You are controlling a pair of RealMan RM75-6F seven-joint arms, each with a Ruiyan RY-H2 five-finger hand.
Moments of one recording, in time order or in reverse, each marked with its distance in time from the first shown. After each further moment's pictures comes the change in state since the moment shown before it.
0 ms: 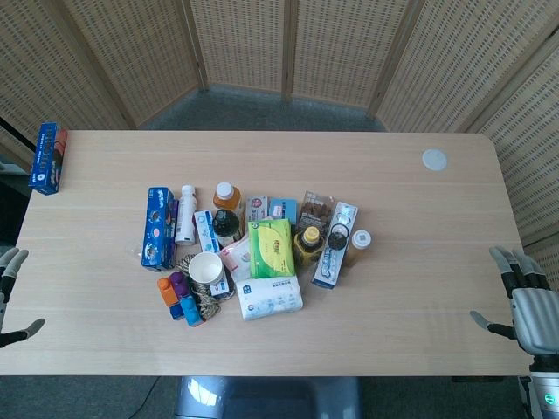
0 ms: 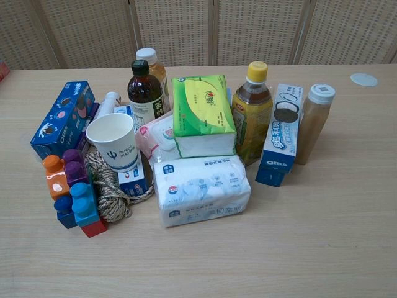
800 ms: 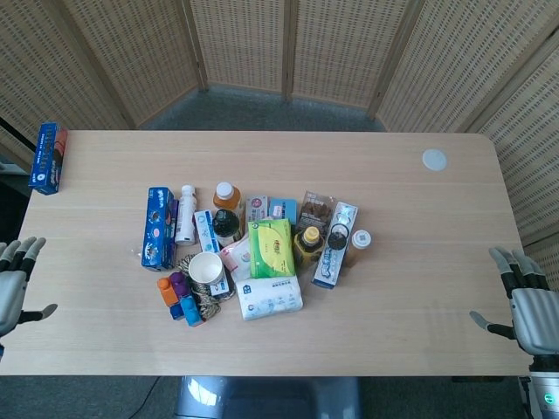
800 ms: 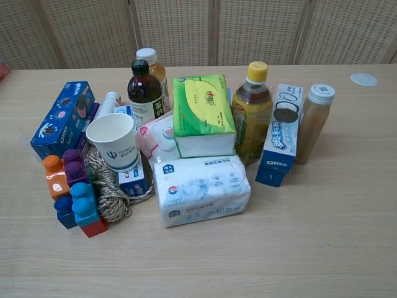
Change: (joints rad) left arm -0.141 -0.057 -0.087 0.032 -0.240 -0.212 0.119; right arm 0.000 -0.001 0.001 0.000 0.006 -0.004 0.002
